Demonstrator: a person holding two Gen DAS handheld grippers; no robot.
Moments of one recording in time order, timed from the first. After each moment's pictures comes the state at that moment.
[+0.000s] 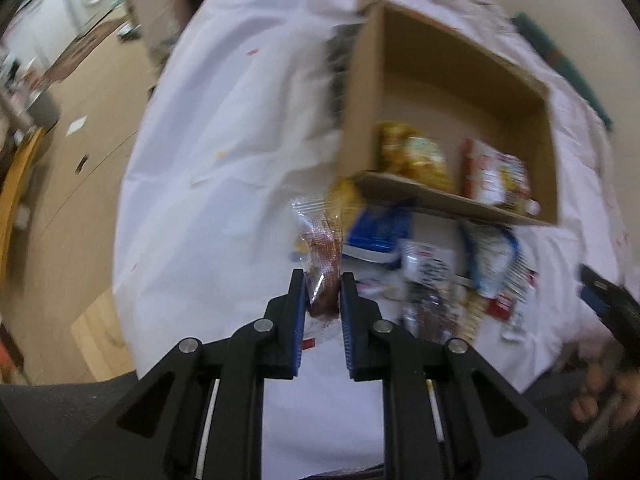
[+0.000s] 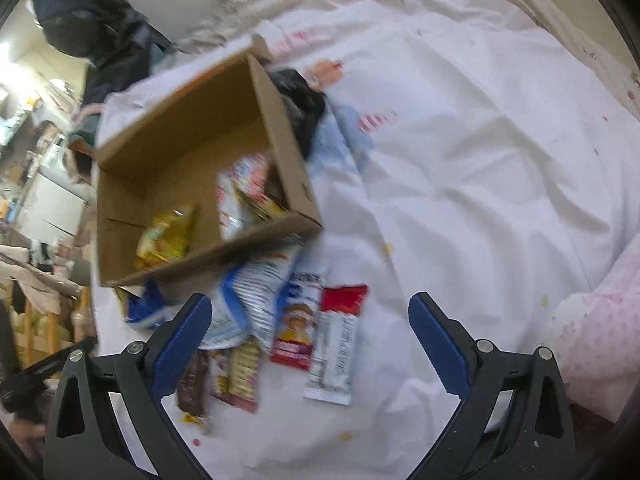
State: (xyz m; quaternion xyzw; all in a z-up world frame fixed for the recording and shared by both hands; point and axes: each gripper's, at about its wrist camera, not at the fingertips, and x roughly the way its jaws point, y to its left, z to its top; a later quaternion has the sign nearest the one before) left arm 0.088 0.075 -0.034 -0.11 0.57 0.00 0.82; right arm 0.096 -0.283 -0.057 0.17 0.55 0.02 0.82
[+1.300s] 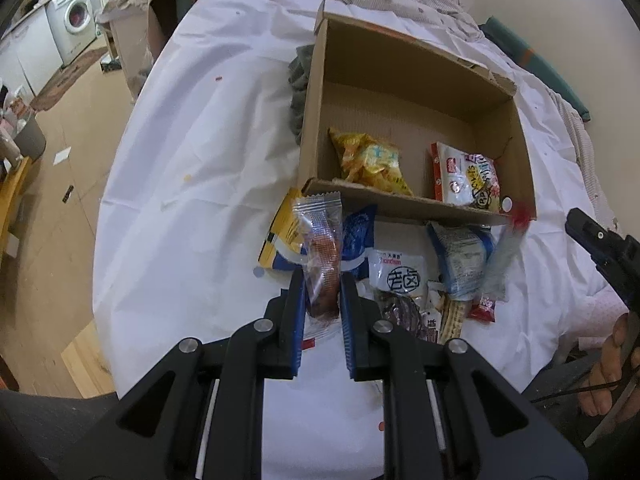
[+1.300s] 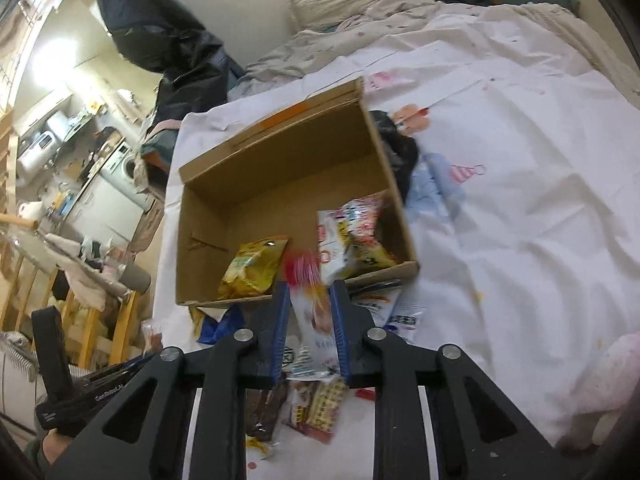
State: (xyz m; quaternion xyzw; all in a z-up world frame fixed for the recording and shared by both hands) left arm 0.087 0.056 -0.038 -0.10 0.52 -0.02 0.85; right arm 0.093 -0.234 -0.007 0.20 0.43 0.15 0.87
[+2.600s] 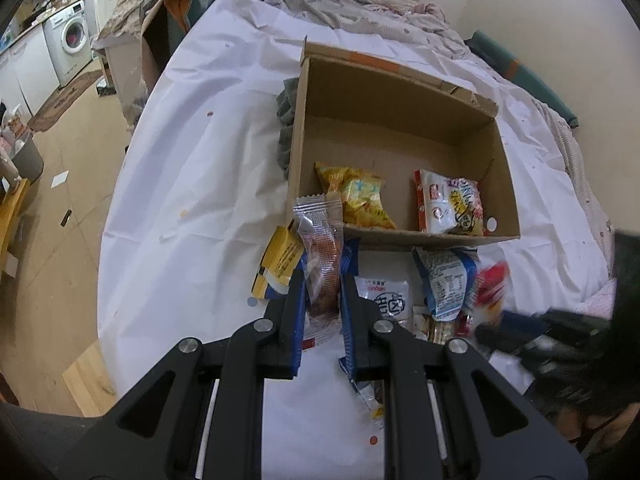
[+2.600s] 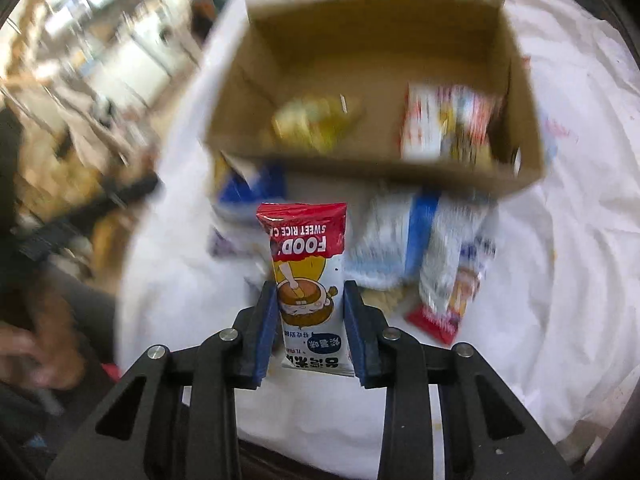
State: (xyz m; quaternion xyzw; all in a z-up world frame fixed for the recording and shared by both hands) left arm 0.090 0.053 -0.015 -0.09 0.48 -0.03 0.87; right arm 0.082 -0.159 -0.030 0.07 0.53 0.26 0.80
